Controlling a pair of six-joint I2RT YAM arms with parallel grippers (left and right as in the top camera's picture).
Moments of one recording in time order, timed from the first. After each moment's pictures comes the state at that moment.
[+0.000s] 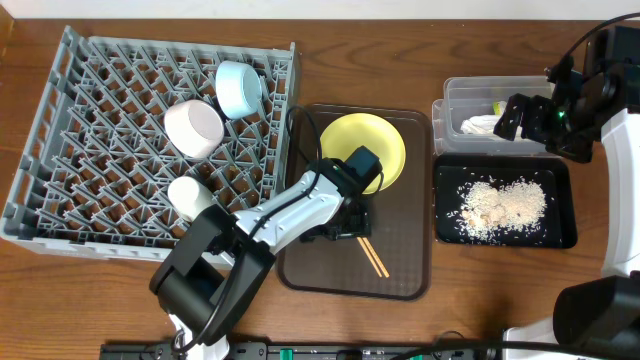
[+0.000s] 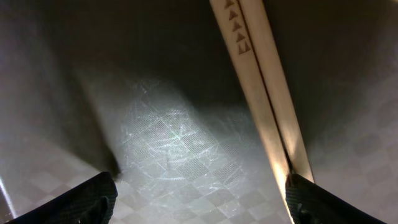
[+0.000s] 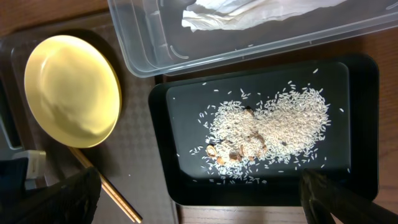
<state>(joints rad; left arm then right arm) -0.73 1.89 1.19 -0.85 0.08 -0.81 -0.17 1.68 1.70 -1.34 -0.20 0.12</state>
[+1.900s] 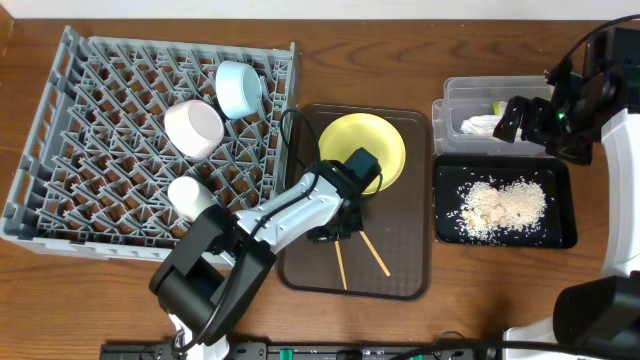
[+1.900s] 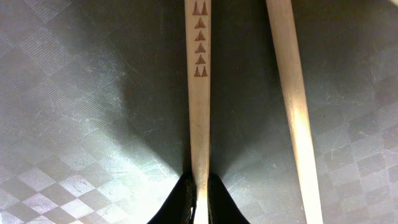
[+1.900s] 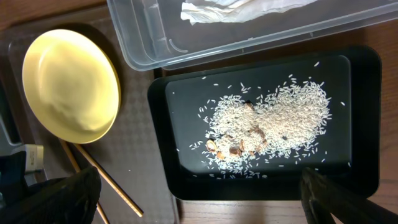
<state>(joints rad) -0.73 1.89 1.17 -0.82 0.08 -0.90 -0.17 1.68 1.70 -1.36 -0.20 0.12</state>
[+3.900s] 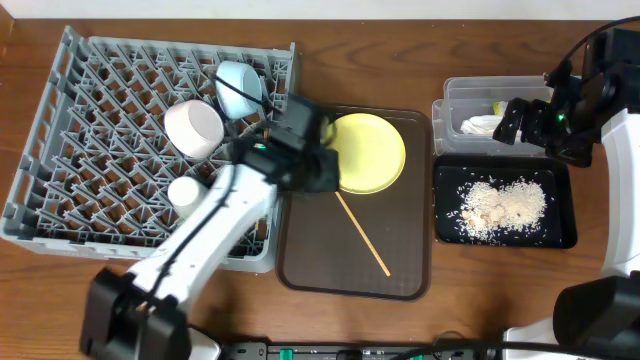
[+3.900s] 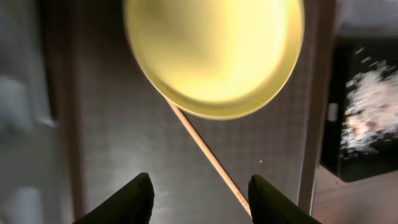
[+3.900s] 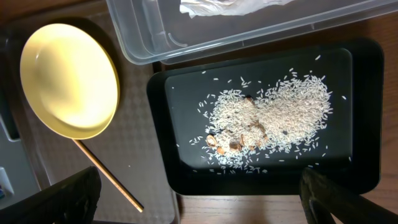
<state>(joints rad) -0.53 1.59 1.23 -0.78 0.18 -0.54 -0.17 1.68 1.70 -1.37 -0.20 0.12</state>
